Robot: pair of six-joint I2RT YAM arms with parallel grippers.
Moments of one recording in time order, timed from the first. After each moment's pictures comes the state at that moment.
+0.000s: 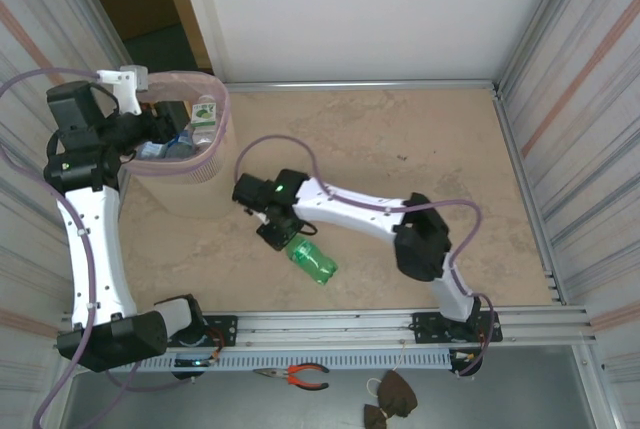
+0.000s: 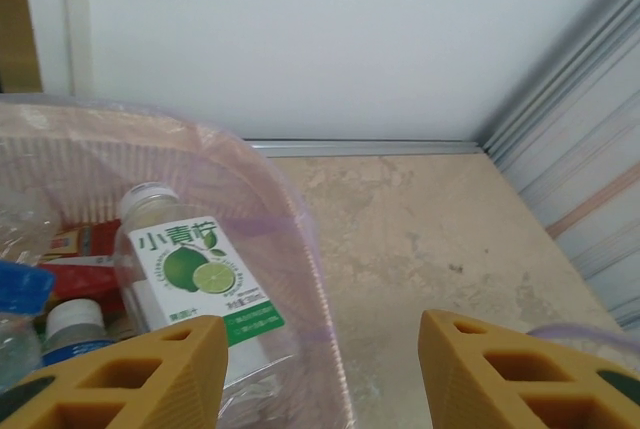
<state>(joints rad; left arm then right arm) 0.25 1.16 1.49 -0.76 0.73 -0.07 1.13 2.04 1.87 -1.14 0.06 0.25</state>
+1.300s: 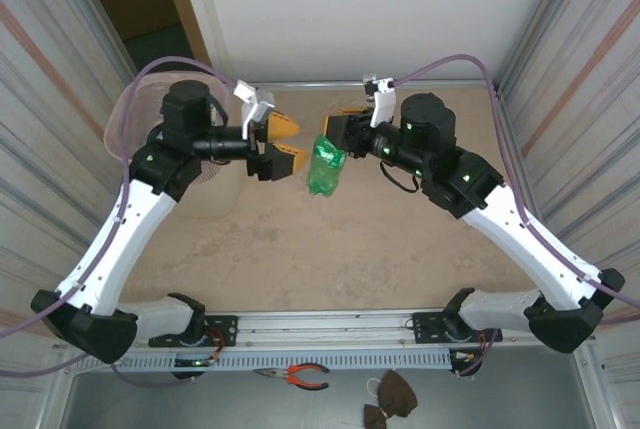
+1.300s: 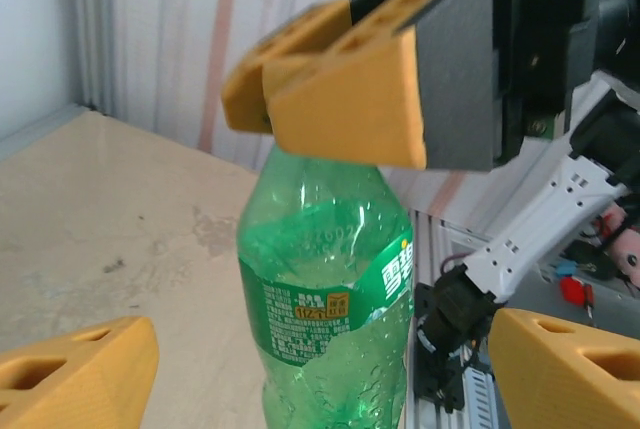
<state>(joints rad) -0.45 1.23 1.41 -0.50 0.96 0.01 0.78 1.20 1.45 -0.38 -0.08 0.46</state>
